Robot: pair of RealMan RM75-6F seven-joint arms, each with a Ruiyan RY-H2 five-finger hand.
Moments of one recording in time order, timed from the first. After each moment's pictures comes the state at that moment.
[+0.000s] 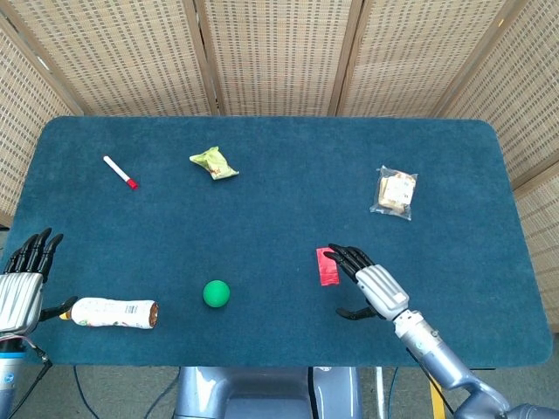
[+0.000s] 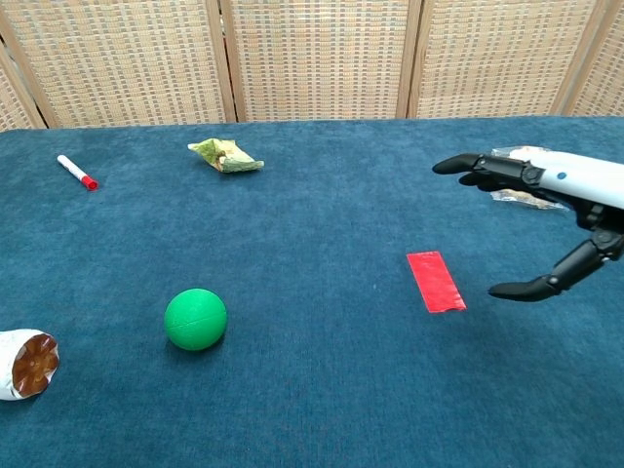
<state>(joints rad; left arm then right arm) -0.11 -1.18 -0.07 -1.68 1.47 1.49 0.20 0.47 -1.36 0.08 -1.64 -1.60 1.07 0.28</state>
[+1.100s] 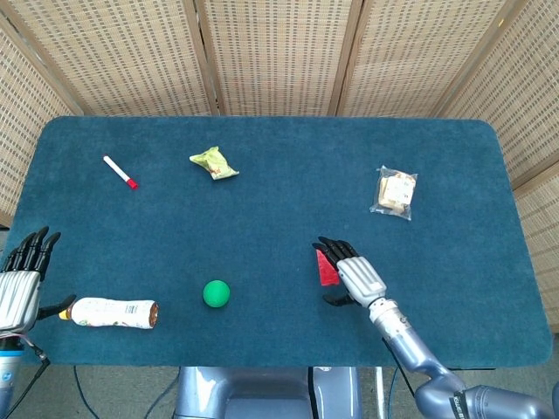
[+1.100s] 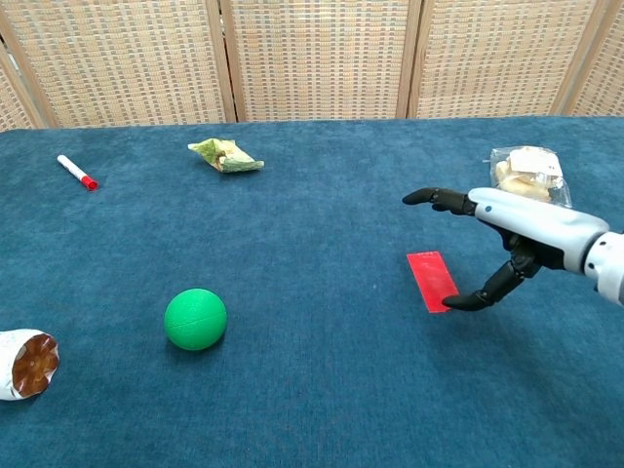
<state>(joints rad) -0.12 -1.17 -0.07 -1.67 1.46 1.49 0.18 0.54 -1.56 0.13 -1.52 -1.35 0.98 0.02</state>
